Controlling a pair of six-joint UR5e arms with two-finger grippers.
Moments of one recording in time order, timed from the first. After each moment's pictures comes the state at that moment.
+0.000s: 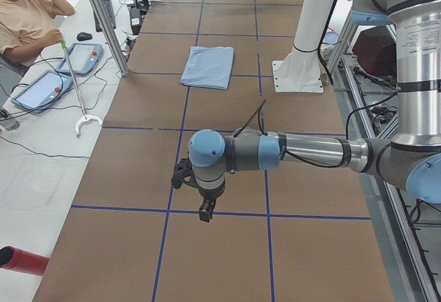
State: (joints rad) left arm -1.65 -1.40 -1.81 -1.41 -2.36 0.37; right arm 1.50 -1.81 1.88 -1.59 2.31 0.13
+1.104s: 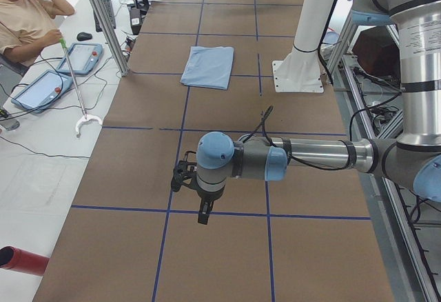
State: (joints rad) left arm -1.65 -1.39 -1.79 -1.62 -2.33 0.19; right arm 1.50 -1.83 1.92 -1.60 2.31 0.13
